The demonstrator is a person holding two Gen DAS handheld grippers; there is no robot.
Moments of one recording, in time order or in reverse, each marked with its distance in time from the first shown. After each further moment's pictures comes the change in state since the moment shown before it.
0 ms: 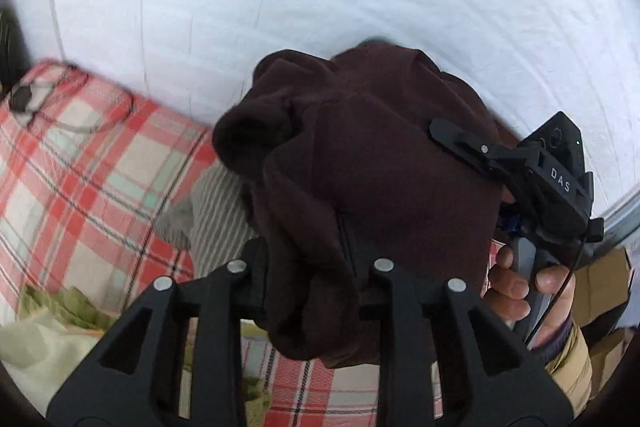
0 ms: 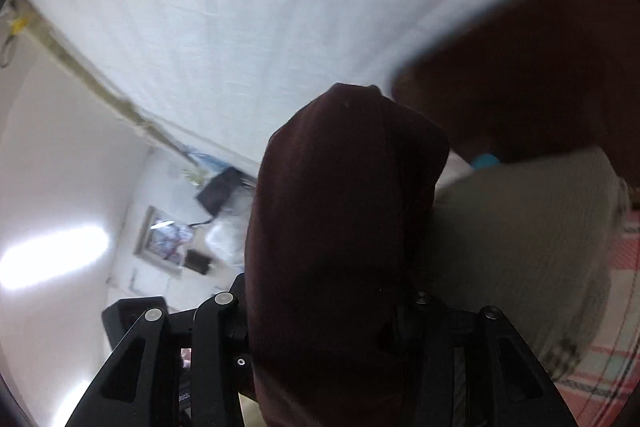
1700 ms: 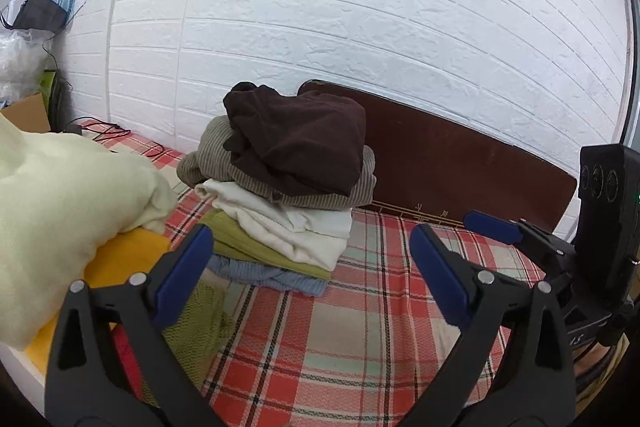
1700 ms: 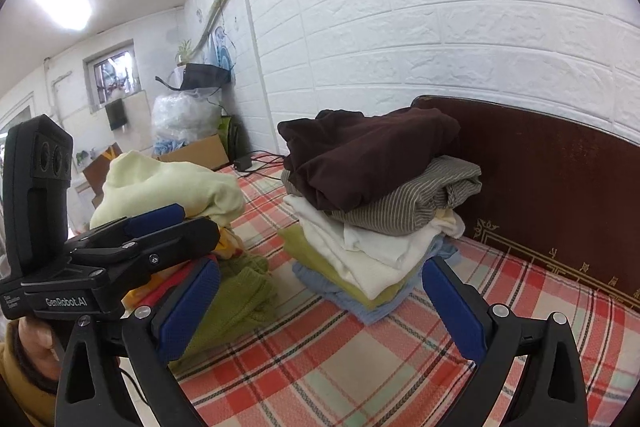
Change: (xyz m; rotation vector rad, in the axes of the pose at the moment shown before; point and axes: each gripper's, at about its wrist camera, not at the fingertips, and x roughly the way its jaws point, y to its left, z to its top) left arm -0.109 -0.067 -0.235 0.182 -0.539 0.091; right arm -0.145 0.081 -0.246 -0.818 -0.133 -0.371
